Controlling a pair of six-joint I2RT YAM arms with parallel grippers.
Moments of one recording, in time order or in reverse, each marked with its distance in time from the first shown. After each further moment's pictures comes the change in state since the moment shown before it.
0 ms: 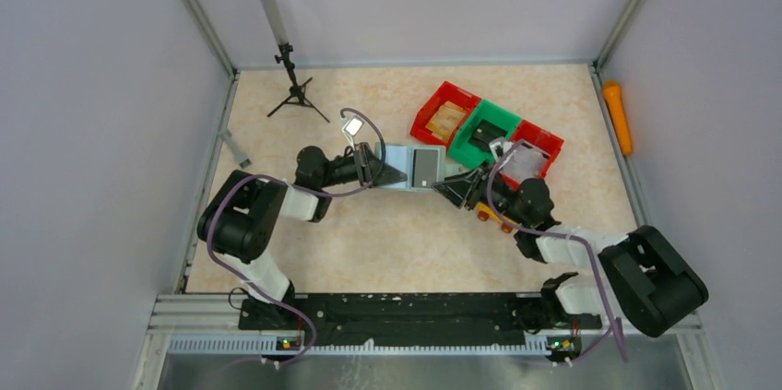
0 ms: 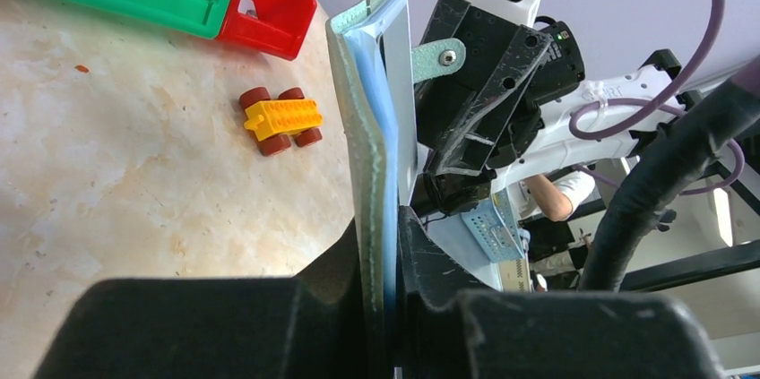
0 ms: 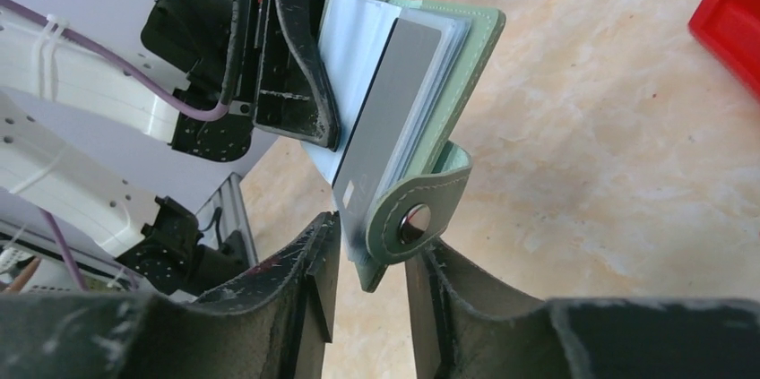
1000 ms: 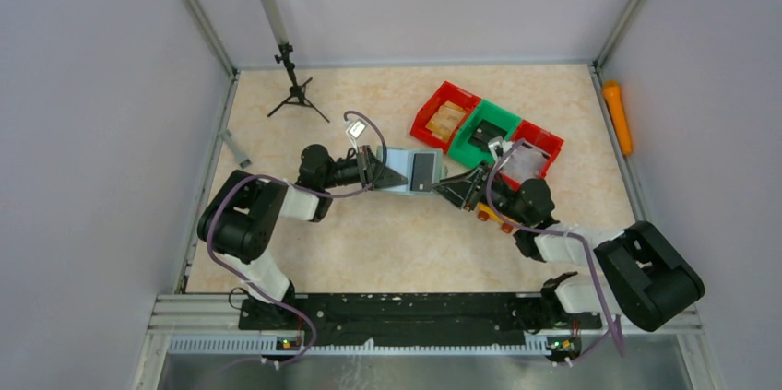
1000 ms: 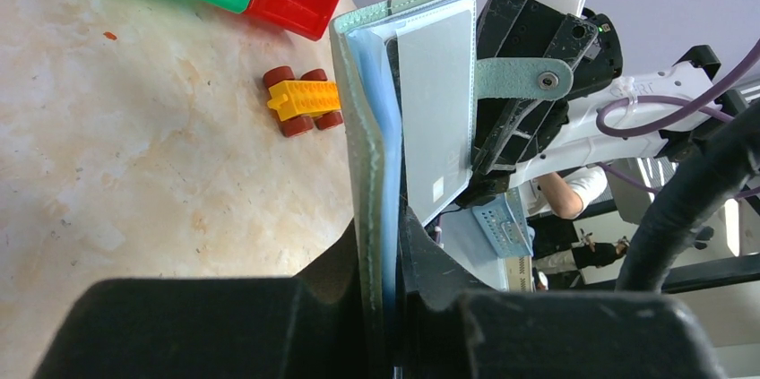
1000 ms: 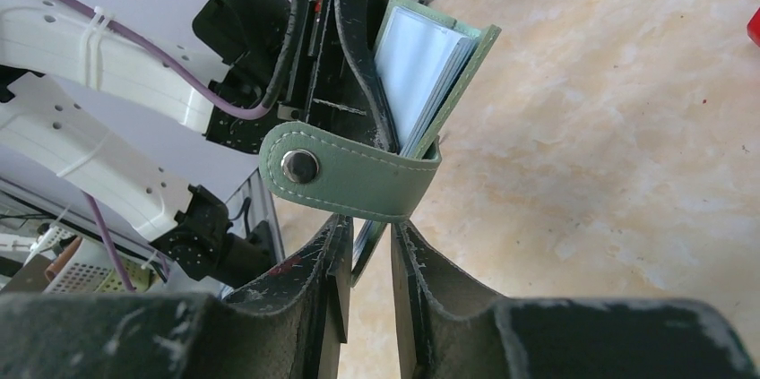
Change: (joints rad) left arm -0.006 -0.001 0.003 -0.122 -0.005 0.075; right arm -0.006 0.048 0.001 0.088 -0.083 0.051
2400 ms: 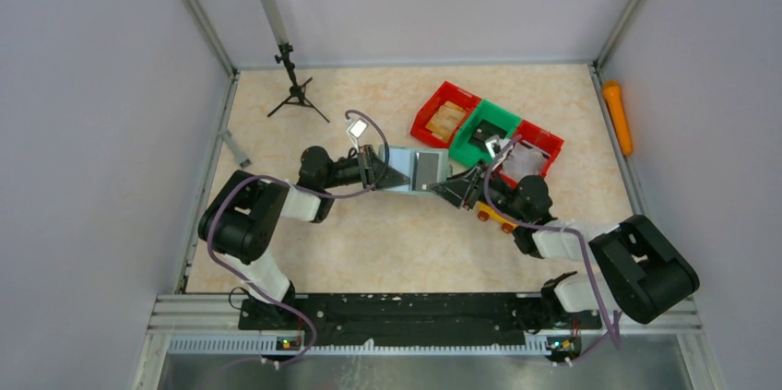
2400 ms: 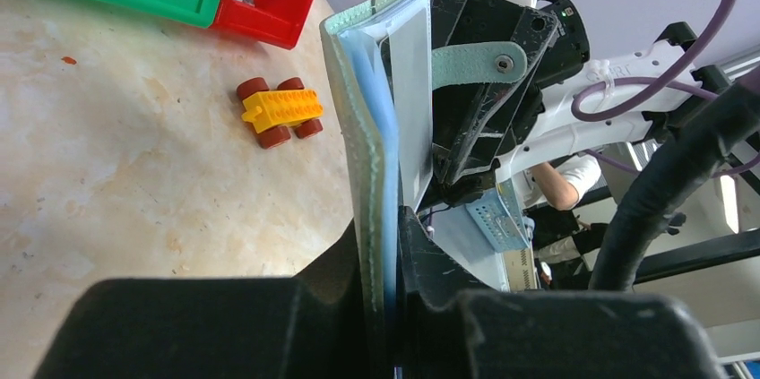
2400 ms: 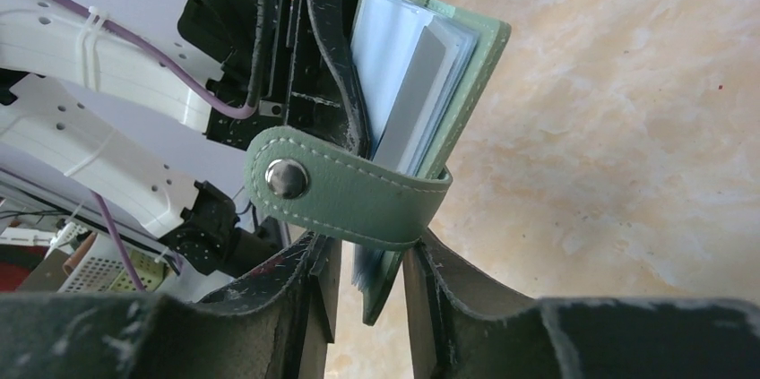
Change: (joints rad) left arm -0.019 0.000 0.000 0.092 0.007 -0.040; right arm -0.010 0.042 0.021 -0.002 -0.034 0.026
